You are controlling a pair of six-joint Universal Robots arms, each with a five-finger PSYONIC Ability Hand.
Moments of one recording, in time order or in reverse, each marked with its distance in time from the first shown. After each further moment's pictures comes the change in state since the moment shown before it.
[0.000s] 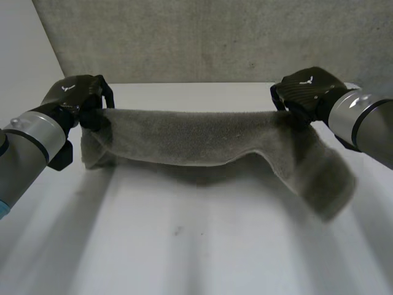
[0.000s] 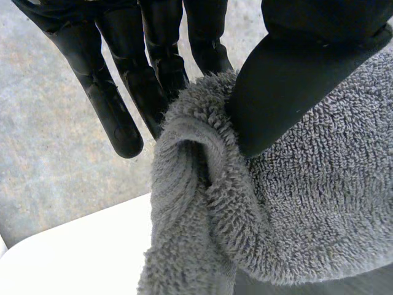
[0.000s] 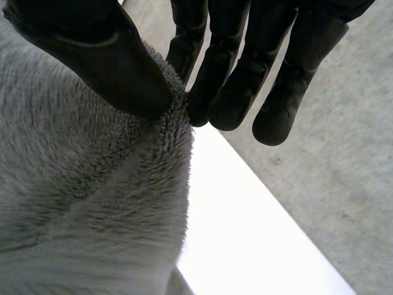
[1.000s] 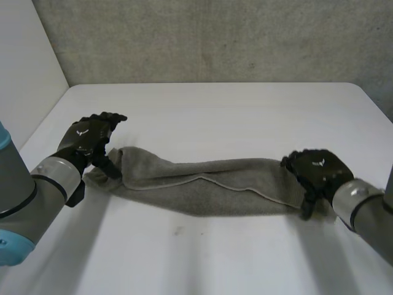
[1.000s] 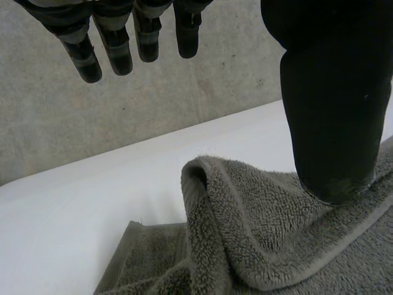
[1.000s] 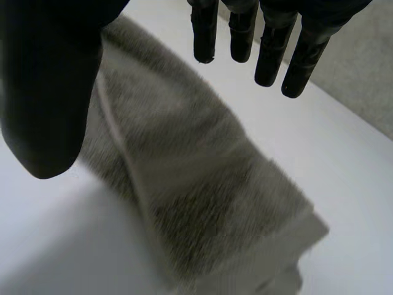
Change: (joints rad) left arm 0.006 -0.059 -0.252 0.219 -0.007 0.006; right arm -0.085 -0.106 0.643 -0.352 0.065 0.095; left_hand -0.984 -1.049 -1.048 -1.049 -0.986; right_hand -1.056 -1.072 -1.076 -1.071 -1.075
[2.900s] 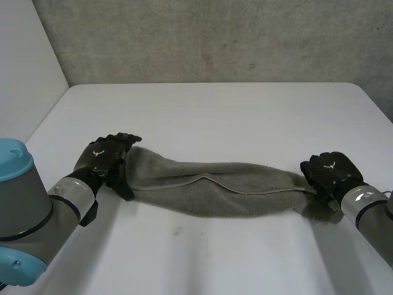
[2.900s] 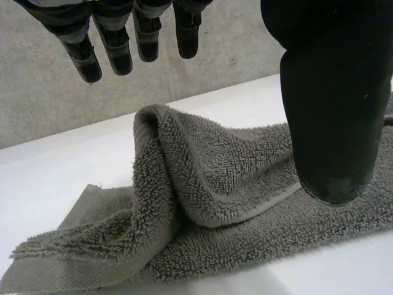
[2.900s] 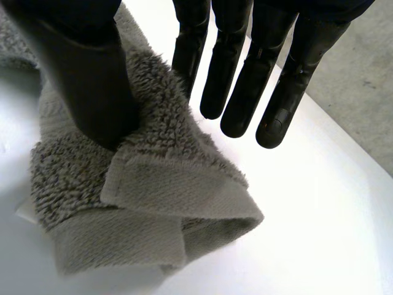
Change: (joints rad) left arm -0.051 -0.044 -0.075 0.051 0.005 0.000; right arm -0.115 0.085 0.070 -0.225 -0.047 -0.150; left_hand 0.000 -0.002 0.000 -0.001 0.000; right_hand 0.553 0.586 0.576 0.572 0.553
